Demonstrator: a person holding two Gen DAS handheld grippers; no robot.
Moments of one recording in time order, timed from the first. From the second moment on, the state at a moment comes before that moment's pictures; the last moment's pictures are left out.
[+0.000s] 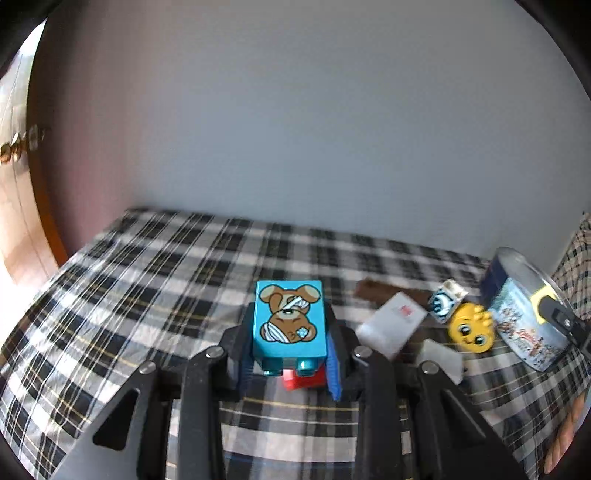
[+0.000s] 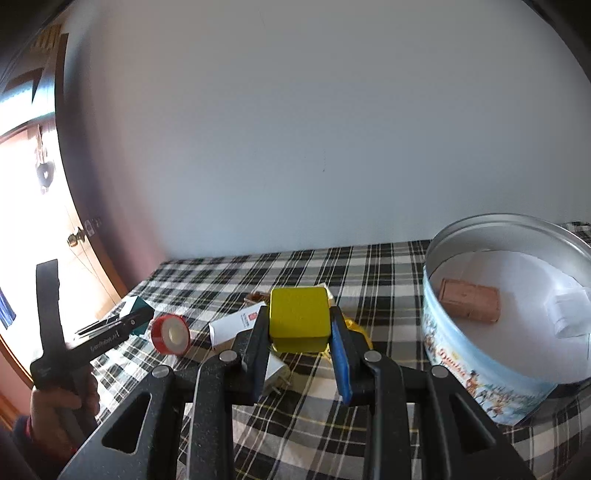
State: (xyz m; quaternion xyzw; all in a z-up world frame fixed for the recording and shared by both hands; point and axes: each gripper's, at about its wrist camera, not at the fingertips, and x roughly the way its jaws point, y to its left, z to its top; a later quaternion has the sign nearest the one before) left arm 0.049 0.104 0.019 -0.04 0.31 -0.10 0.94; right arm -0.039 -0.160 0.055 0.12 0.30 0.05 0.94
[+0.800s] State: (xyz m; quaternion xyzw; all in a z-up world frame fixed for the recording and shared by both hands) left arm 0.003 -0.053 0.053 -0.03 0.28 -0.25 0.93; right arm -0.051 -0.232 0.067 0.06 0.26 -0.03 0.96
